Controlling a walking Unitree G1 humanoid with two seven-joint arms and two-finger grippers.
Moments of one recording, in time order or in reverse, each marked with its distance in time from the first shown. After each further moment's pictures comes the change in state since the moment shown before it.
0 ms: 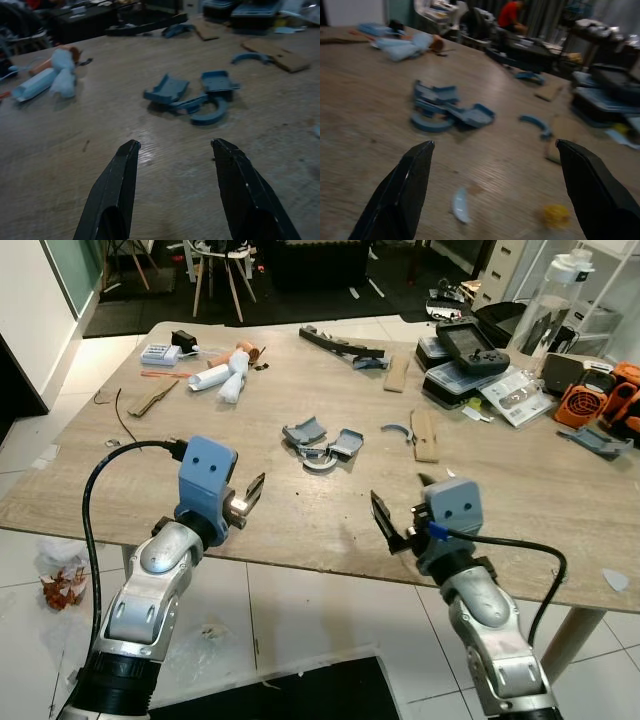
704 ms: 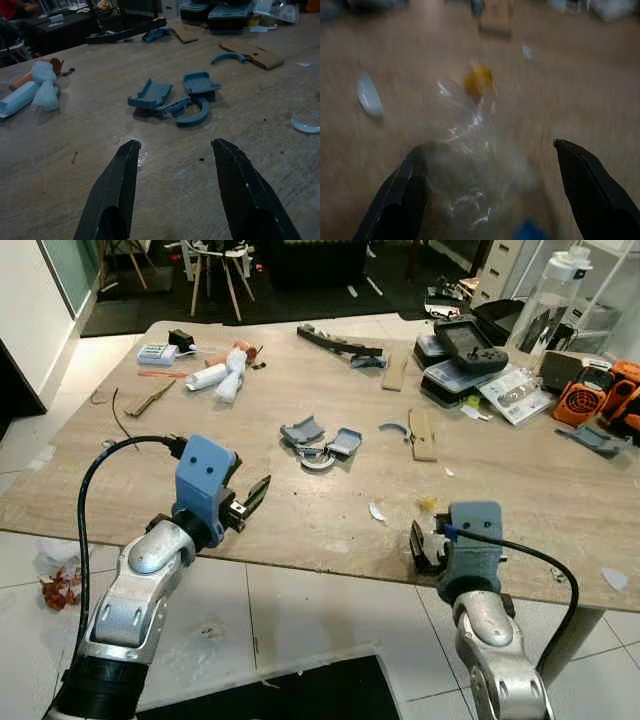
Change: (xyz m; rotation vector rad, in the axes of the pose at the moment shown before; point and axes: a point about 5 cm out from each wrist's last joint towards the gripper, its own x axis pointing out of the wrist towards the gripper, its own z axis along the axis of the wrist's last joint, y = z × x) left arm -0.008 0.004 0.007 0.041 -0.017 -0.093; right arm -0.034 -0.008 -0.046 0.070 0.384 -0.304
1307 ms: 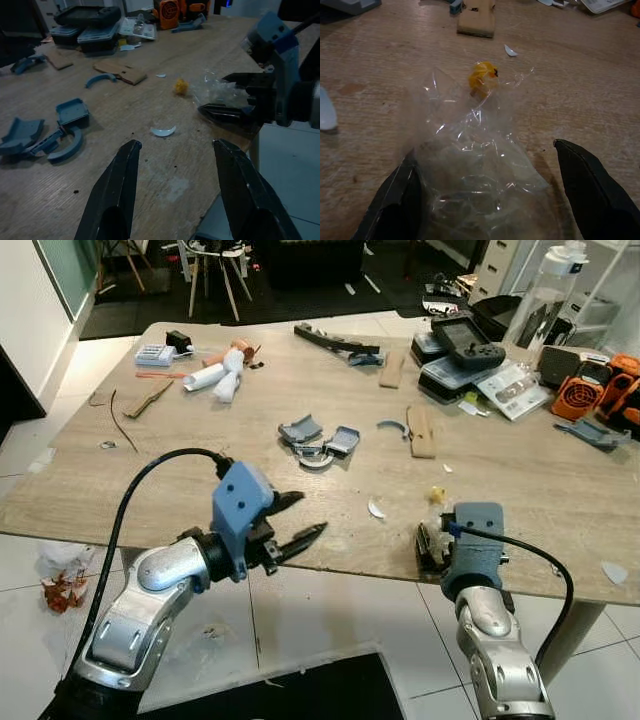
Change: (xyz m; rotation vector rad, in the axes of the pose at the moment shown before) left arm -0.013 -0.053 0.016 -0.015 -0.065 -0.488; right arm 0.022 -0.008 -0.010 0.010 0.057 -0.031
